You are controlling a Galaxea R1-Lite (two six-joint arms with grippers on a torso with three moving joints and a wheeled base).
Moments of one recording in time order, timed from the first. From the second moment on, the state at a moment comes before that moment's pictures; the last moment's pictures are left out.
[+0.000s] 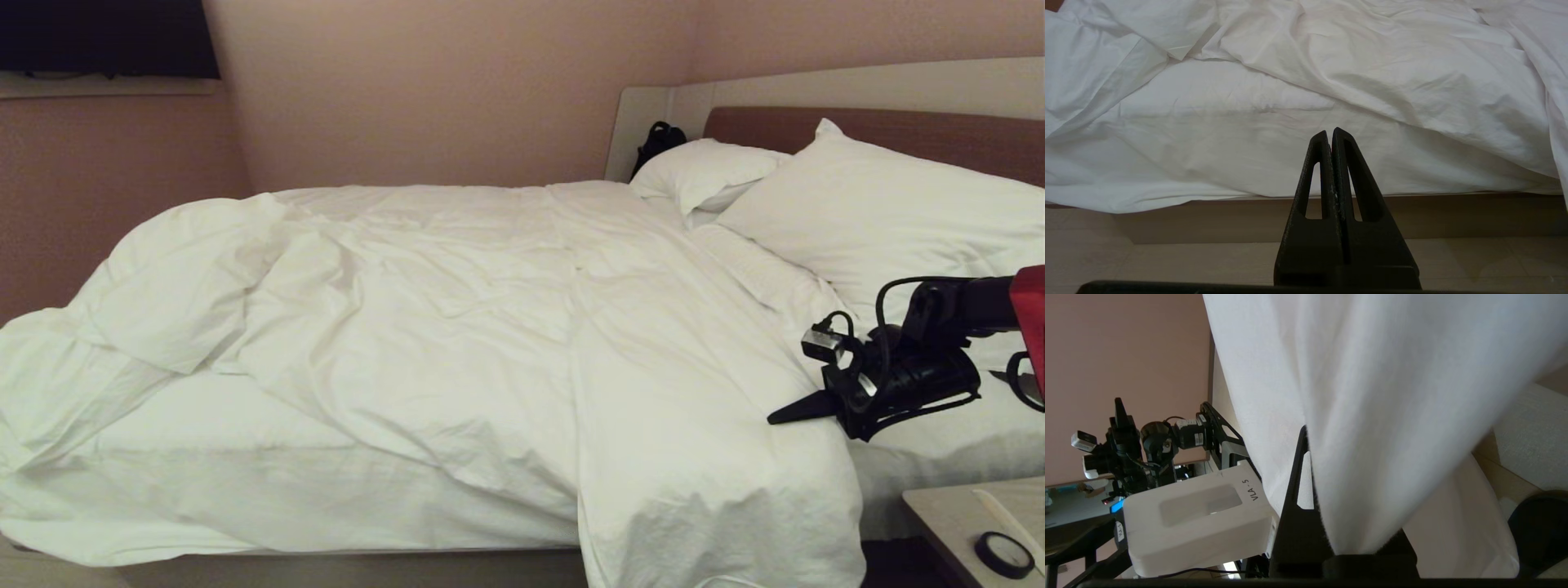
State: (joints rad) left arm 0.00 0.00 0.00 0.00 0.00 0.00; right arm -0.25 2.42 -1.92 1.21 1.02 -0.51
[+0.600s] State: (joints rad) left arm 0.00 0.00 0.00 0.00 0.00 0.00; right arm -0.32 2.41 -1.92 1.21 1.06 -0.51
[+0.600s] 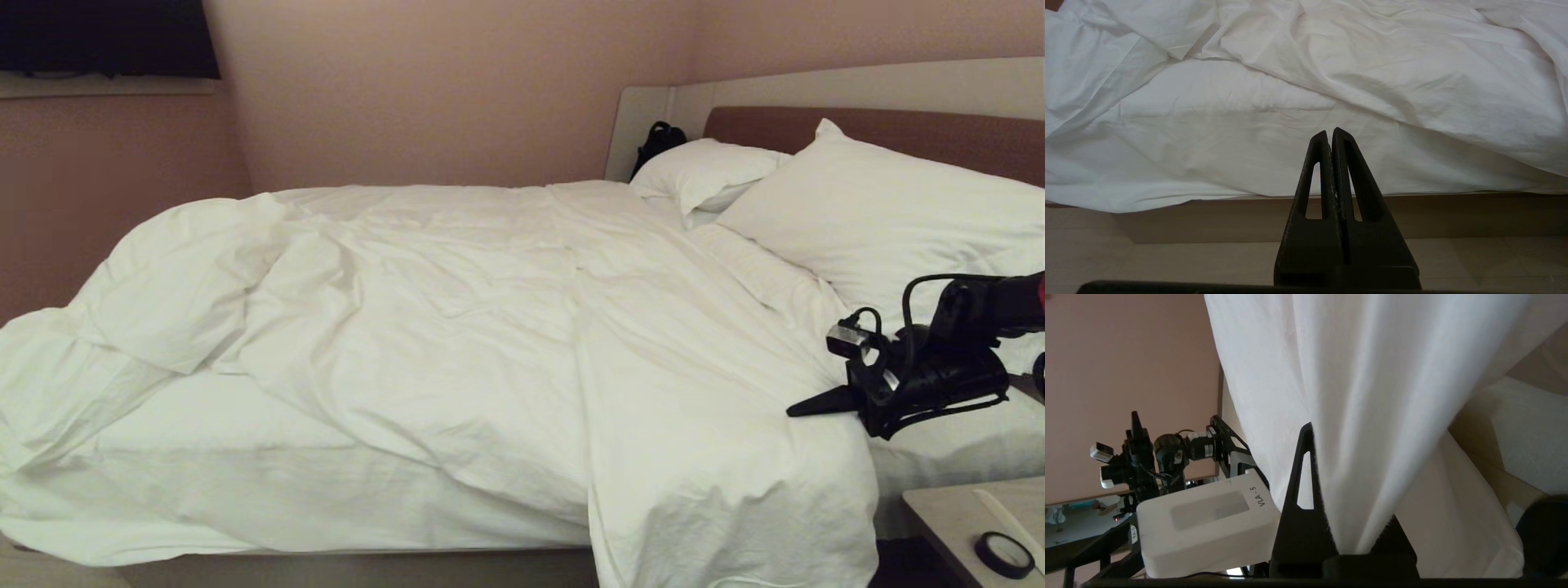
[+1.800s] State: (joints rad) left arm 0.00 0.00 0.00 0.00 0.00 0.00; right arm -0.43 2.41 -1.92 1.19 1.11 -0.51
